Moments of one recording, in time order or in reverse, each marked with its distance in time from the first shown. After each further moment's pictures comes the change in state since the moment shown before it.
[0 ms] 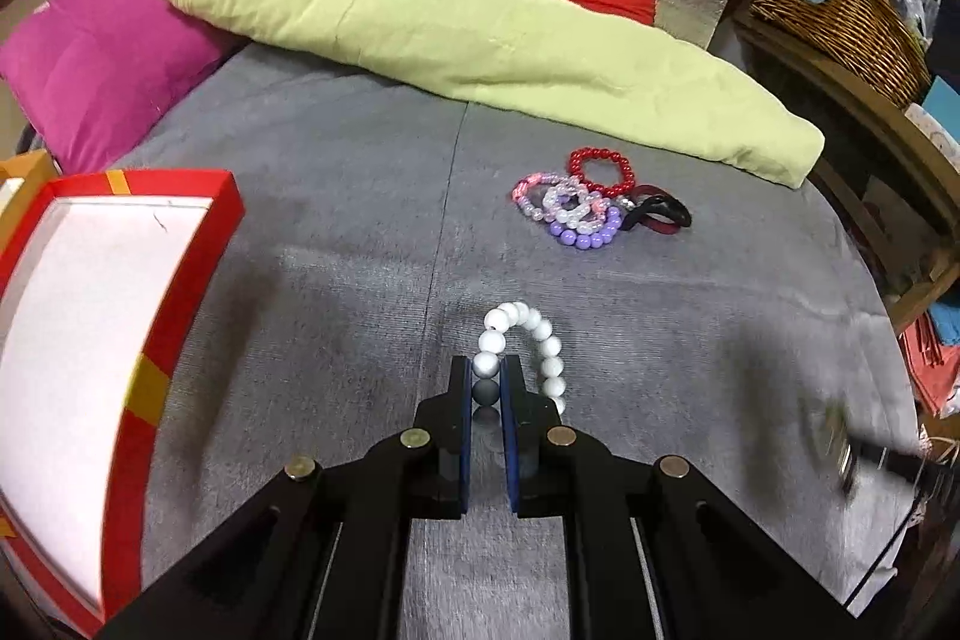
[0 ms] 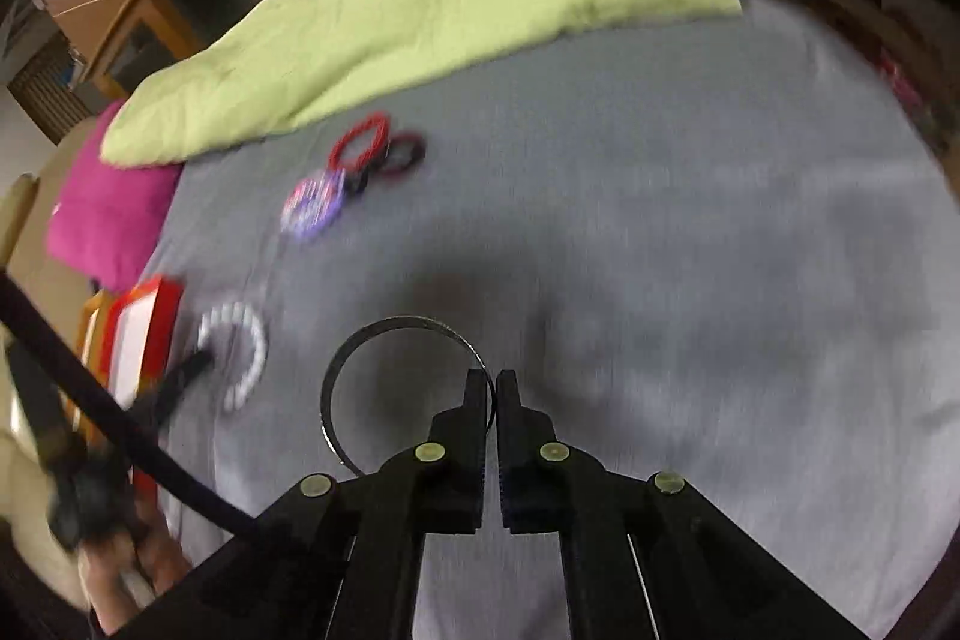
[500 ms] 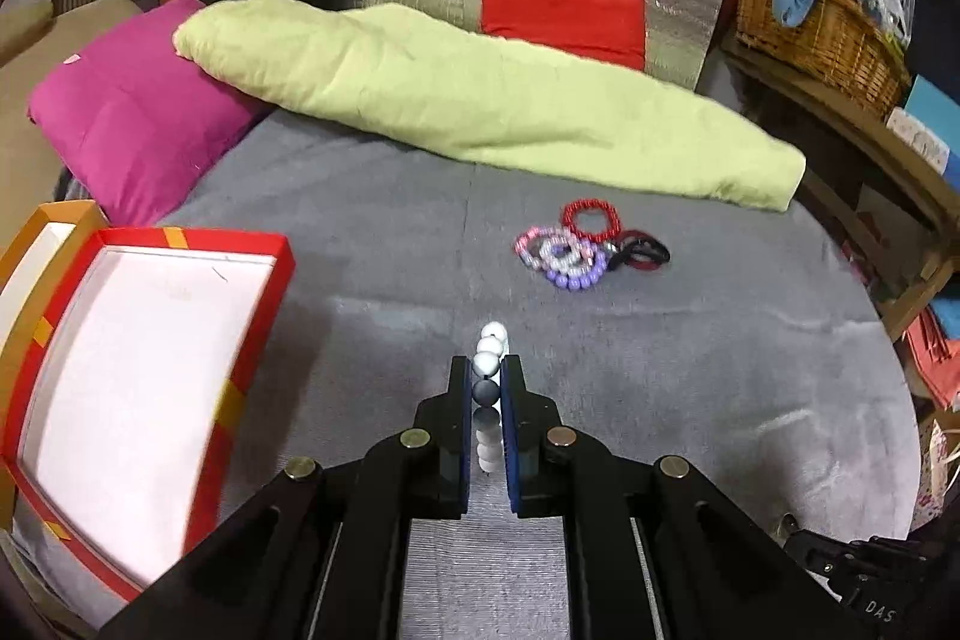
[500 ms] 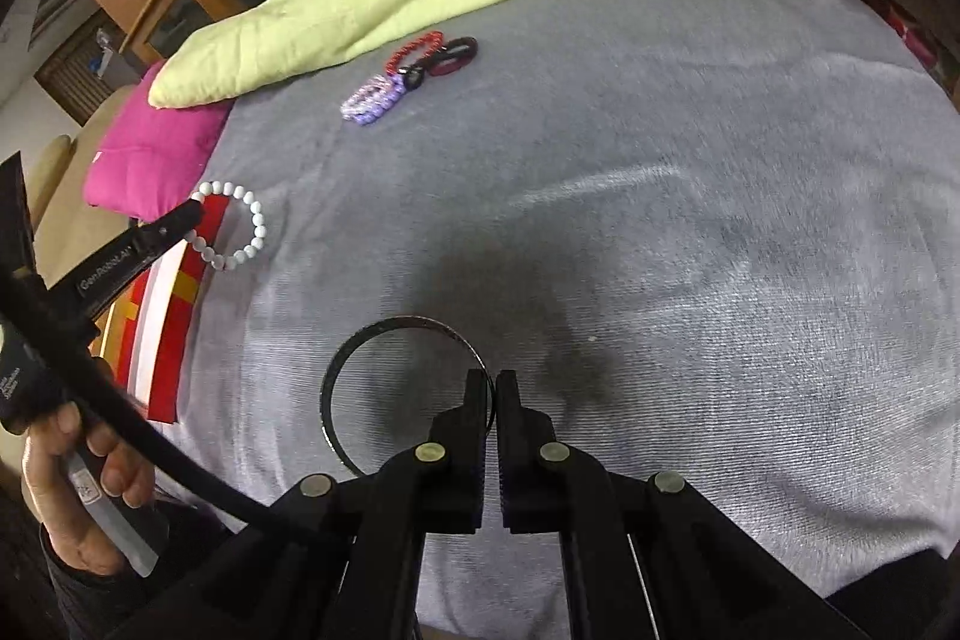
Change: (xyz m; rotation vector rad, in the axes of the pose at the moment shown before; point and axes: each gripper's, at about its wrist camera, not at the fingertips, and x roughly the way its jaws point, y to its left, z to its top) left arm -0.056 0.004 0.003 0.031 -0.107 0.035; right arm -0.008 0.022 -0.056 -0.035 0.012 0.063
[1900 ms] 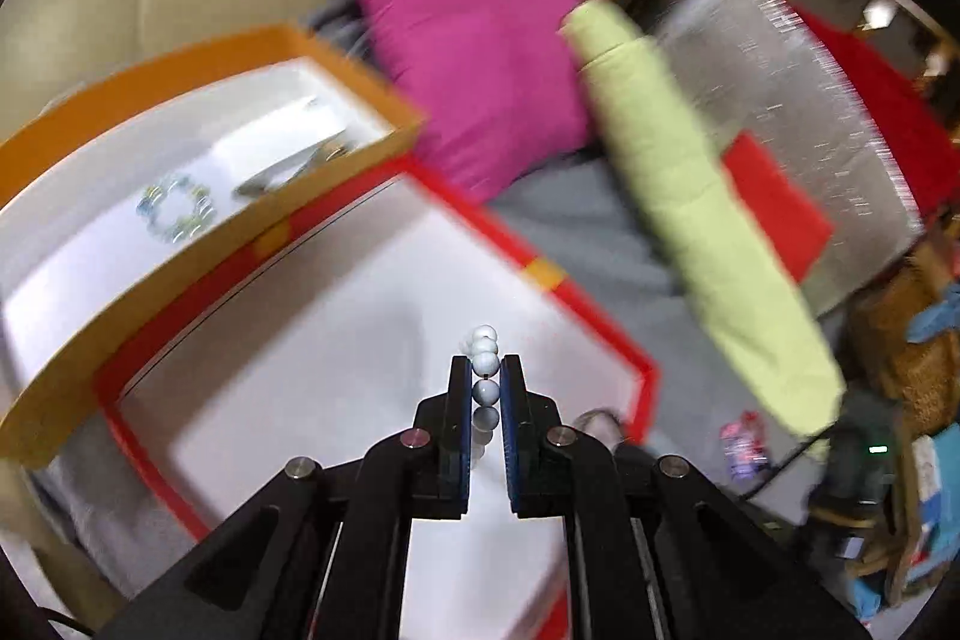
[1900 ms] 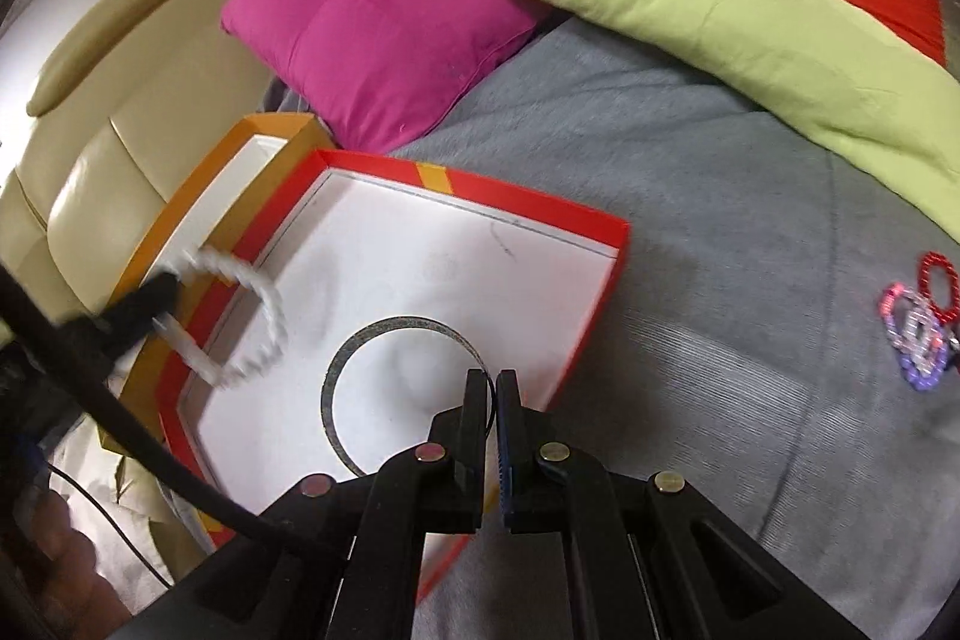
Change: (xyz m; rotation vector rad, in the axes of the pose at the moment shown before) left arm -0.032 0.272 -0.004 -0.631 -0.005 0.101; right arm 0.164 0.327 0.070 -0.532 0.078 0.146
